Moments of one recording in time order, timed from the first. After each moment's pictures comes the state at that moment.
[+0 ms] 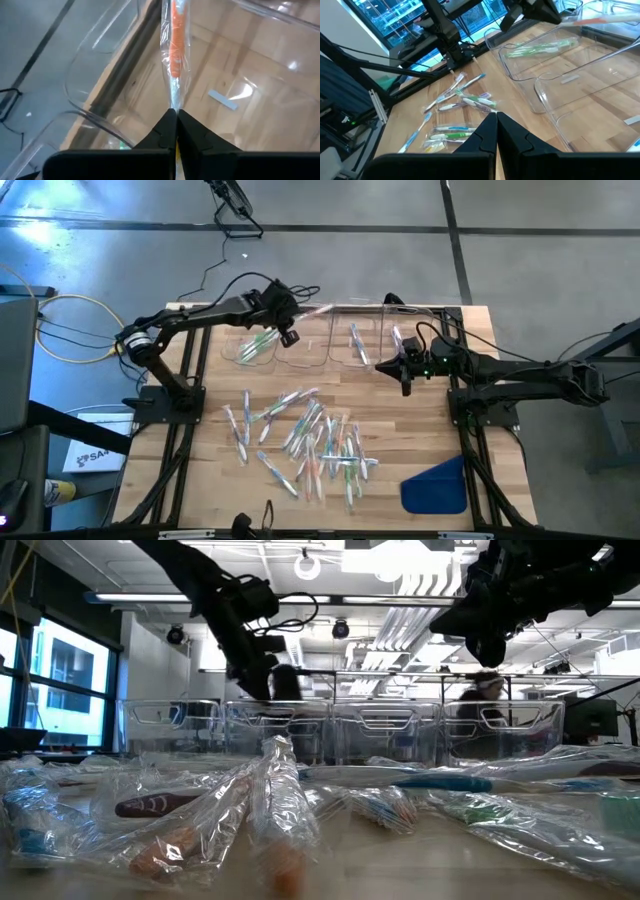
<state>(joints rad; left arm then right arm) 0.60 1.60 1.18 -0.42 -0.10 0.20 -0.27 0.83 0.41 0.17 -0.18 0.44</state>
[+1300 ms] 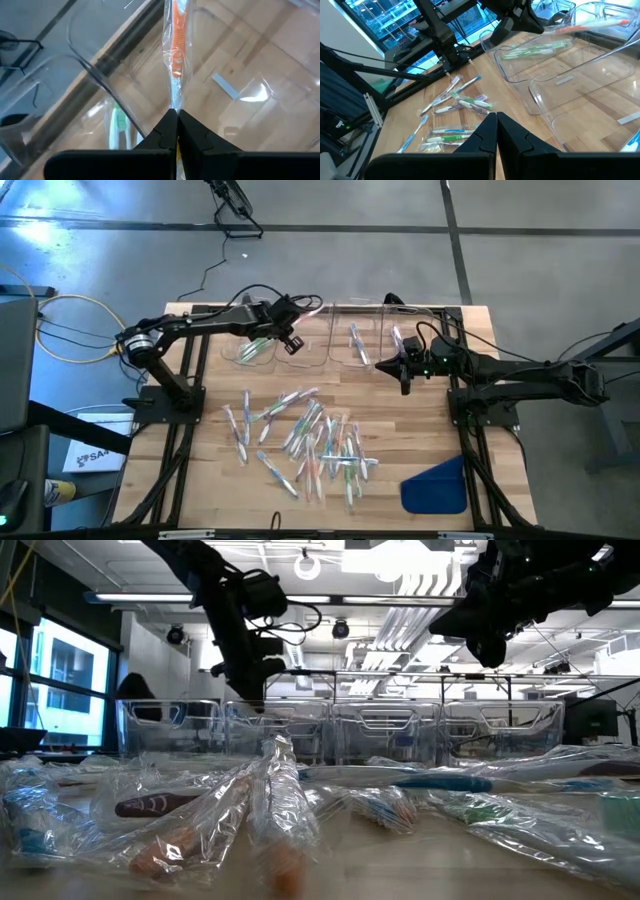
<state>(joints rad) 0.50 1.61 1.17 -0.51 -0.31 -0.12 -0.27 0.83 0.41 0.17 -0.16 0.45</state>
